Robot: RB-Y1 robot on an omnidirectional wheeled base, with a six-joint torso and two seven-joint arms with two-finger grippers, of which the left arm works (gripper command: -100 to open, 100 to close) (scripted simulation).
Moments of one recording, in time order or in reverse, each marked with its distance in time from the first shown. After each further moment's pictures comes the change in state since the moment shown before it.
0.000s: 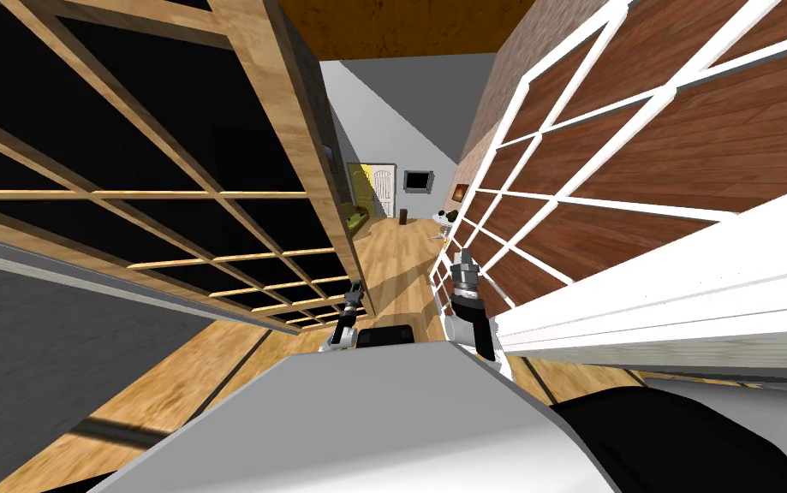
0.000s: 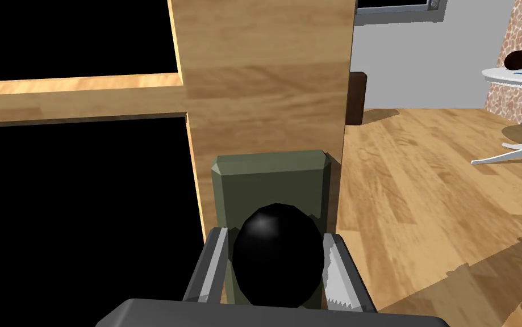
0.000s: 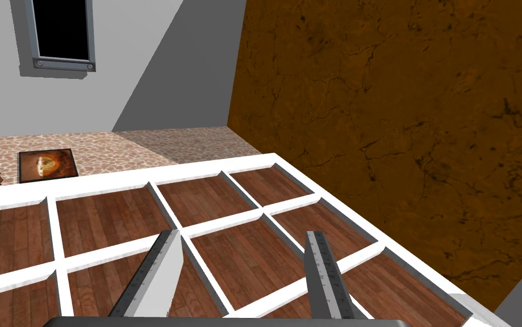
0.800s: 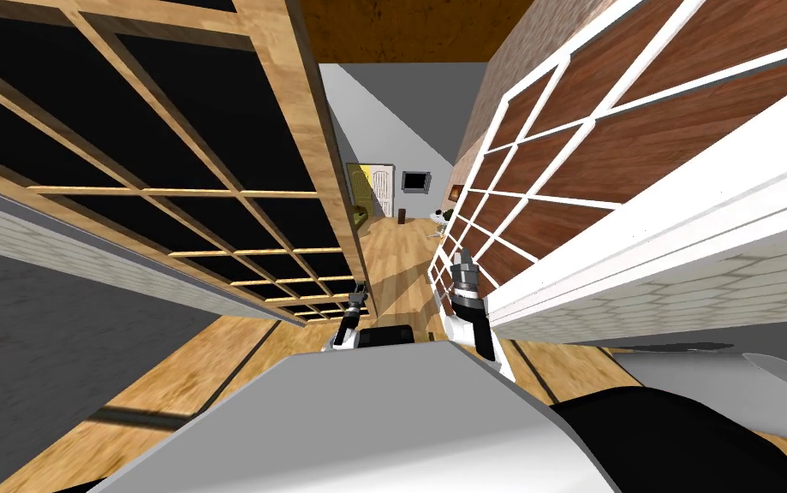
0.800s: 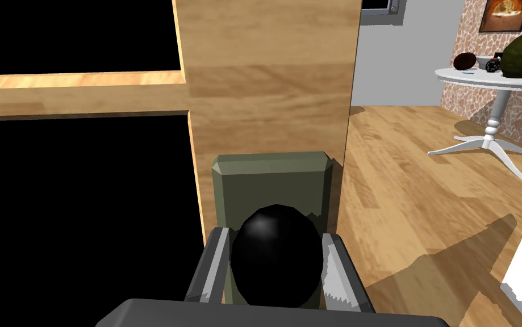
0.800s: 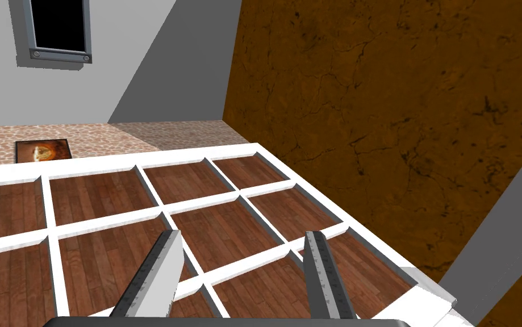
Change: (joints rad) arm 0.032 -0.007 -0.055 -0.050 -0.033 0.027 0.019
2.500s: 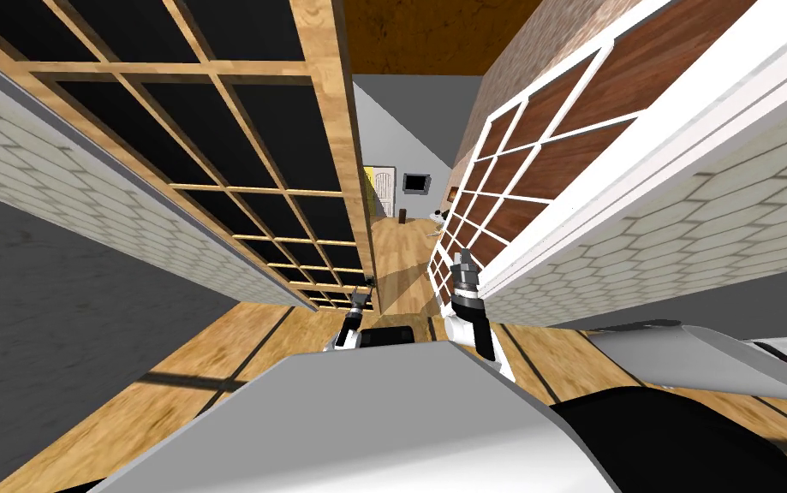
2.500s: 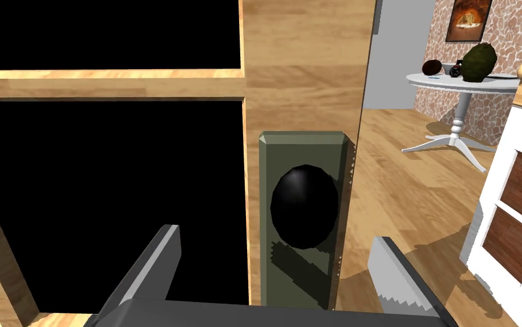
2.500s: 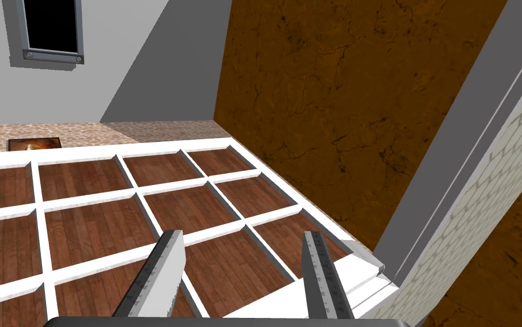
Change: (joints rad) arm 0.002 -0.003 -0.040 0.003 -0.030 -0.013 0.017
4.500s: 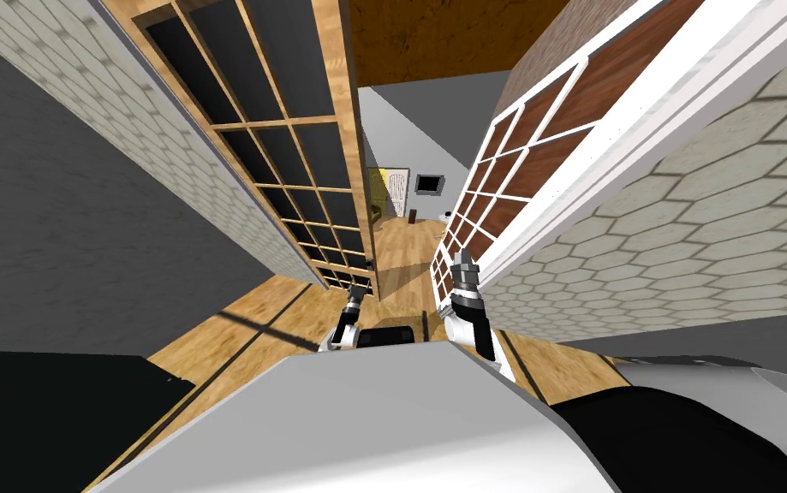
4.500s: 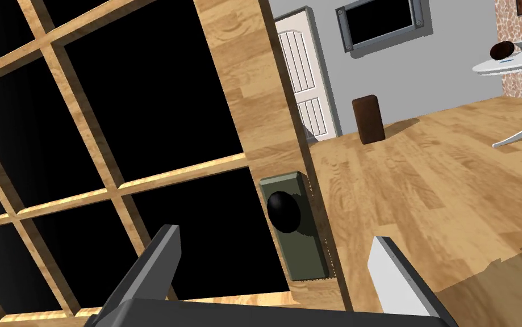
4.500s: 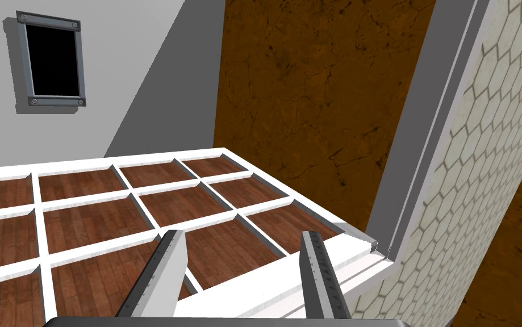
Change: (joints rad) arm 0.116 0.006 0.034 -0.334 -0.061 0.088 -0.288
